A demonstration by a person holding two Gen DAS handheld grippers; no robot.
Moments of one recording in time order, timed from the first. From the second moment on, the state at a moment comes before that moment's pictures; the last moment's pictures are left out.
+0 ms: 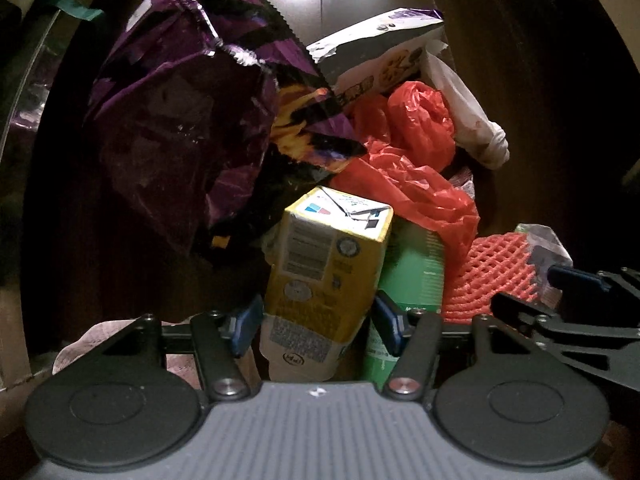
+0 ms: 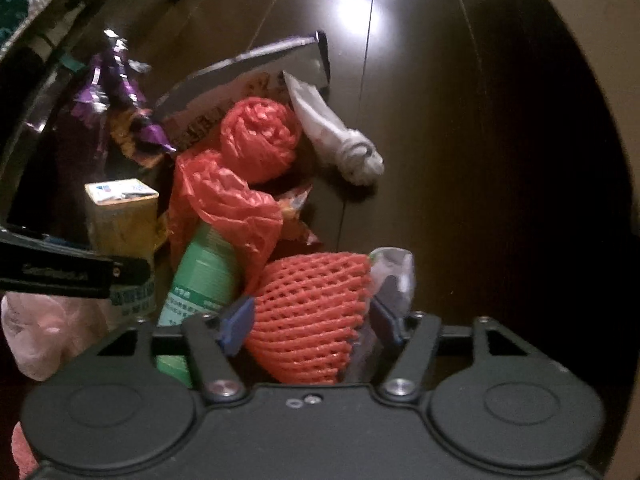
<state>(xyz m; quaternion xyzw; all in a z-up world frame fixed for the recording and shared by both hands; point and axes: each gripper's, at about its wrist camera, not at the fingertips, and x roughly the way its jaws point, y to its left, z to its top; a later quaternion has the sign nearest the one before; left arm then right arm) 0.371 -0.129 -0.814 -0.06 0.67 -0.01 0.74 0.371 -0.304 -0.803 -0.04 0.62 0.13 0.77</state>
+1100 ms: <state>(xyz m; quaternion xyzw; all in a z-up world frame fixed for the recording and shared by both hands) 0.321 -0.104 -0.490 -0.09 0.66 -0.01 0.75 0.337 -0.282 -0.492 -0.03 0.57 0.20 0.80</state>
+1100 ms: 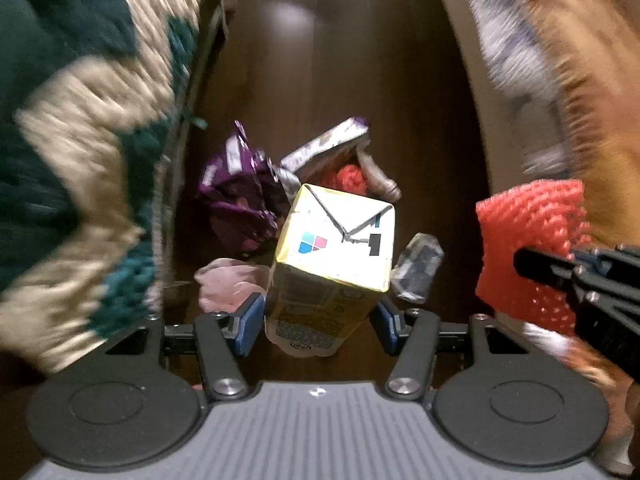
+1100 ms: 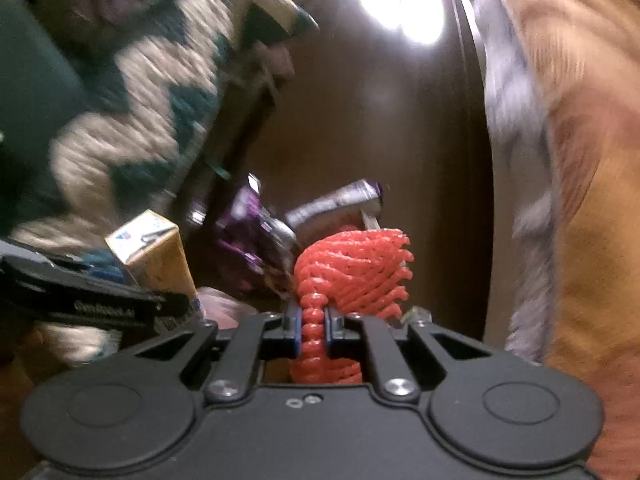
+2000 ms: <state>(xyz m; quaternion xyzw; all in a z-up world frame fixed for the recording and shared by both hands) 0.289 0.083 -0.094 -0.15 0.53 0.07 0.83 0.329 -0.069 -0.092 -0.10 0.42 0.37 0.82</state>
